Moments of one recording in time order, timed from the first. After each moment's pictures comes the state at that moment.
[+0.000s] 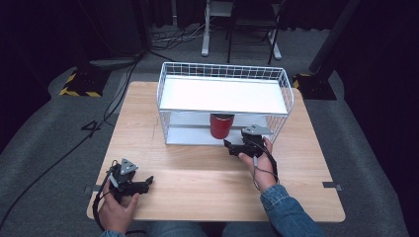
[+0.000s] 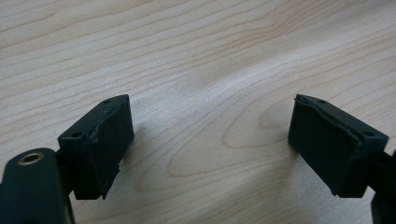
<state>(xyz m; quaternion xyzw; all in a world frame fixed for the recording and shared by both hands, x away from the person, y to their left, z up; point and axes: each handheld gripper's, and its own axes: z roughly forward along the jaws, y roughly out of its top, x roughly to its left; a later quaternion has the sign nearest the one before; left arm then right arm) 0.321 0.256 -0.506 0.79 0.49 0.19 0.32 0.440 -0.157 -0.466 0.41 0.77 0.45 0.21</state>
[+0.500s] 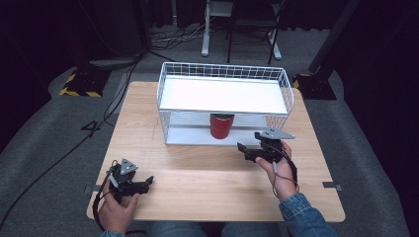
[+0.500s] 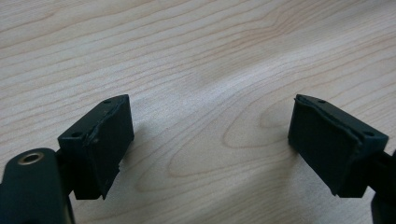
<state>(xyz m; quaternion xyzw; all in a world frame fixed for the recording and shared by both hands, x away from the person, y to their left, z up) 0.321 0.256 -0.506 0.79 0.49 0.19 0.33 0.411 -0.200 -0.440 0.40 0.76 0.47 0.21</state>
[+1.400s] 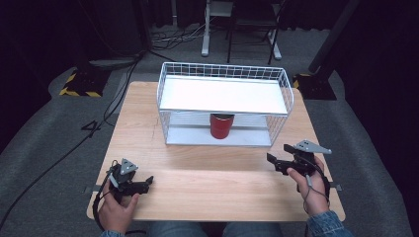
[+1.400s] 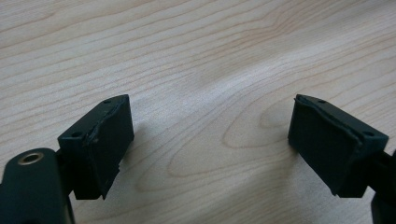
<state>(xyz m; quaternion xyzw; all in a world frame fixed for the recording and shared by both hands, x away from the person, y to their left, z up) 0.321 0.256 -0.506 0.79 0.49 0.19 0.33 0.376 -0.288 -0.448 0.45 0.74 0.45 0.21</state>
